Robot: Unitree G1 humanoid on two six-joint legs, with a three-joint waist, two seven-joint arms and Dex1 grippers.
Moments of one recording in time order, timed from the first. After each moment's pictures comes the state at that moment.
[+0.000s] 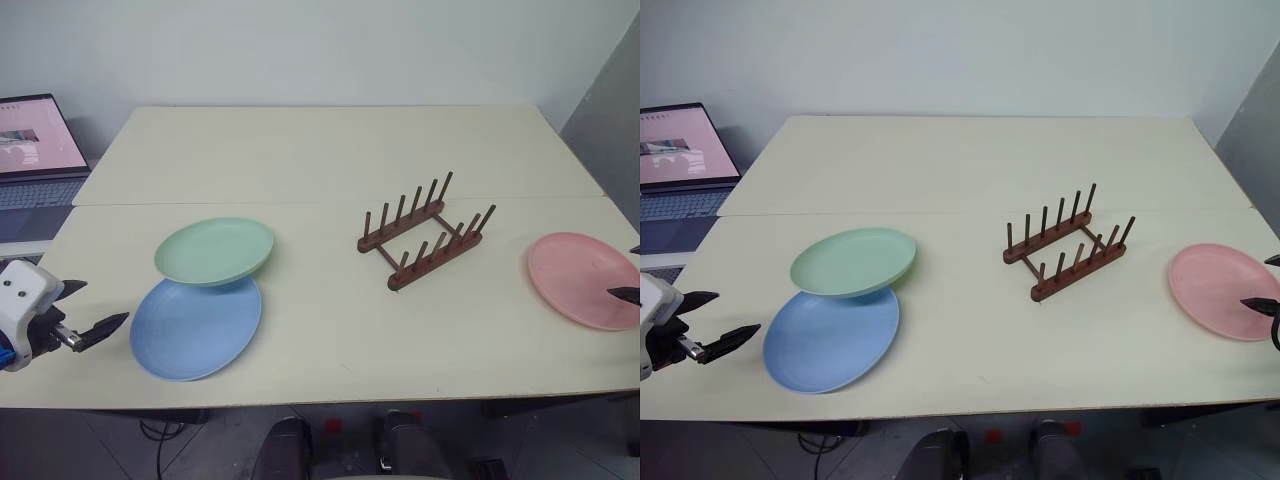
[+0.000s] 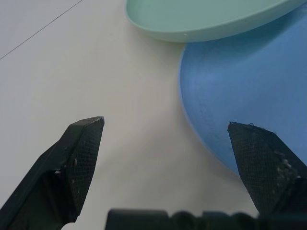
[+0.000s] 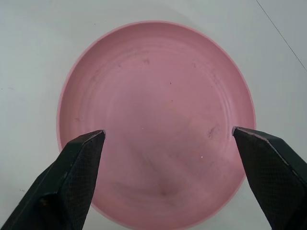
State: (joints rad) left arm 0.22 0.98 0.62 0.01 -0.25 0.30 -0.99; right arm -0.34 -1.29 -0.18 0.64 0.10 -0.01 1.29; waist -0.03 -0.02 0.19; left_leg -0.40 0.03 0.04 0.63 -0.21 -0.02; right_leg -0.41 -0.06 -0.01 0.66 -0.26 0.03
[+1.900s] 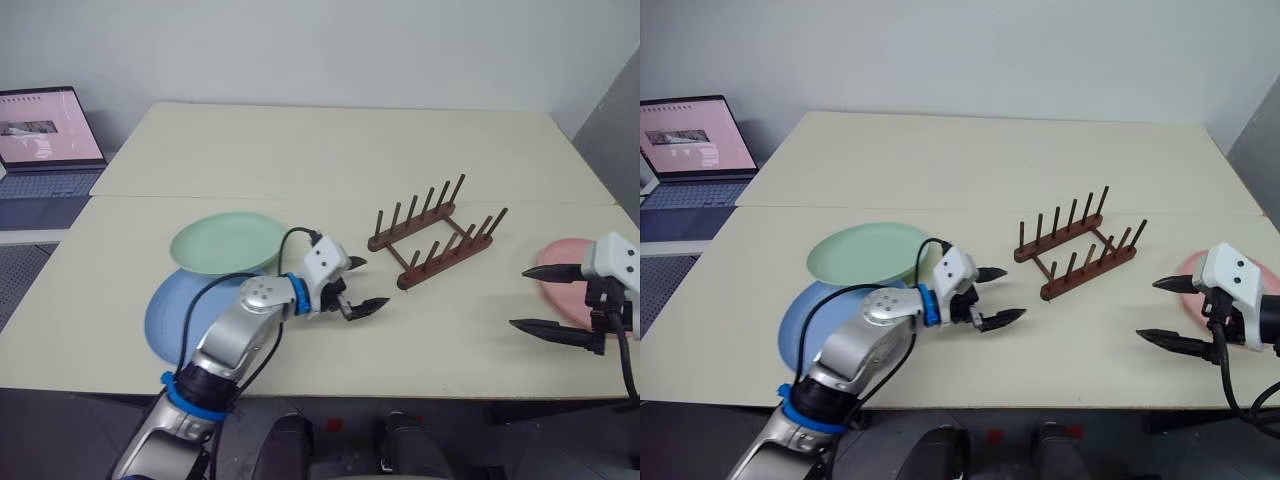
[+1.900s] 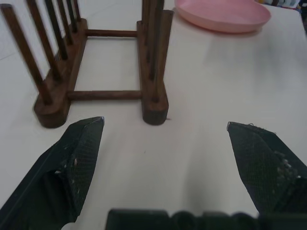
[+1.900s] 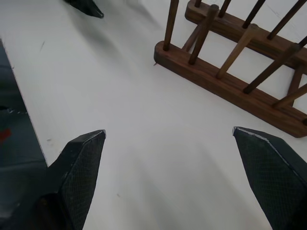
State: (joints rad) left arm -0.45 0.32 -0.36 -0.07 -0.22 0.42 -0.75; right arm 0.10 -1.11 -0.47 -0.43 0.49 0.63 1.18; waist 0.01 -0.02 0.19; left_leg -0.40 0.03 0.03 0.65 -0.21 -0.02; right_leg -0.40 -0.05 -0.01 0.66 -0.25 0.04
